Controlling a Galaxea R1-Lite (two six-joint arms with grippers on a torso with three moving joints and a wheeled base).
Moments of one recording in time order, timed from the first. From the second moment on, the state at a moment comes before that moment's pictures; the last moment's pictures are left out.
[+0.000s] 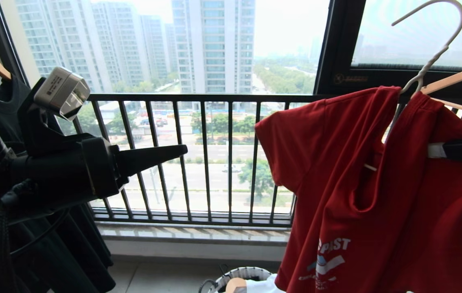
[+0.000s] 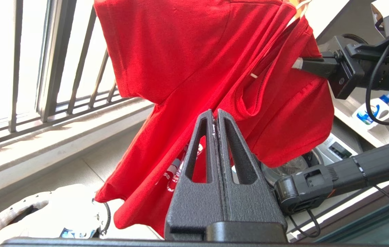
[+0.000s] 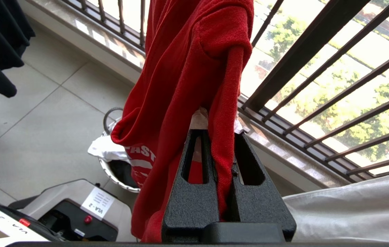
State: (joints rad) left arm -0.44 1.30 -0.72 -0.67 -0.63 -0.57; right arm 0.49 1.17 -1.33 0.58 -0.10 -0.14
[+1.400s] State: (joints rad) left arm -0.50 1.31 -0.71 -0.60 -0.62 -0.46; right arm 0.48 1.03 -1.13 0.50 -0.18 -0.10
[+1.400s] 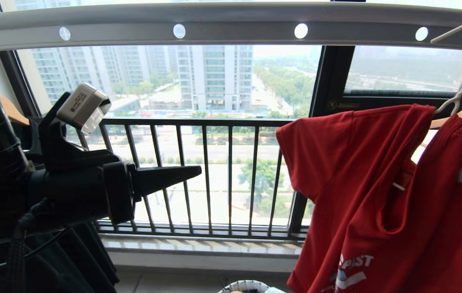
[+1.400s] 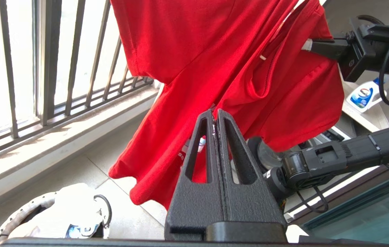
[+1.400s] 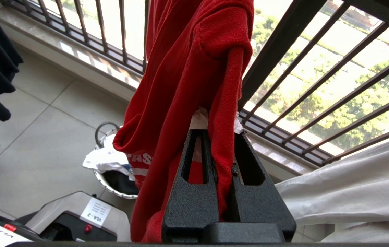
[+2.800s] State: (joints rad) left arm -0.52 1.26 -0.70 -0.55 -0.62 -0.38; right arm 0.48 1.00 -1.09 0.41 -0.24 -0.10
